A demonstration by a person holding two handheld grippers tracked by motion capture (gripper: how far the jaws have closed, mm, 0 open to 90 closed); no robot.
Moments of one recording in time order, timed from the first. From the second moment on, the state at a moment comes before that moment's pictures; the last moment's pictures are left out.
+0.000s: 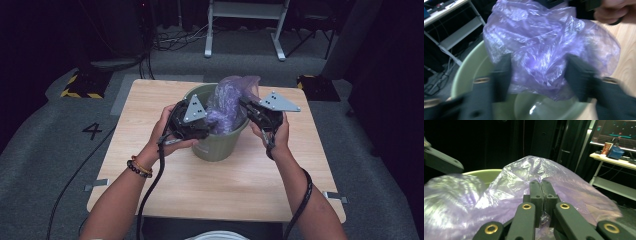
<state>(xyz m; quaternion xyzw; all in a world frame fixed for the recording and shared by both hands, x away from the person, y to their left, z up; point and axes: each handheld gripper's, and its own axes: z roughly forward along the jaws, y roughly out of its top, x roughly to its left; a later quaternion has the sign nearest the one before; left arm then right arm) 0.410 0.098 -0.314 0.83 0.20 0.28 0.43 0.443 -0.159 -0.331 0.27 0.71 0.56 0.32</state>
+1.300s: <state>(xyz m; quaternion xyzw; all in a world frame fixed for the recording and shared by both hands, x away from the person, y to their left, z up) 0.428 0.089 -0.317 0.85 0.16 0.26 0.42 0.409 -0.152 -0.337 0.18 0.75 0.56 0.28</state>
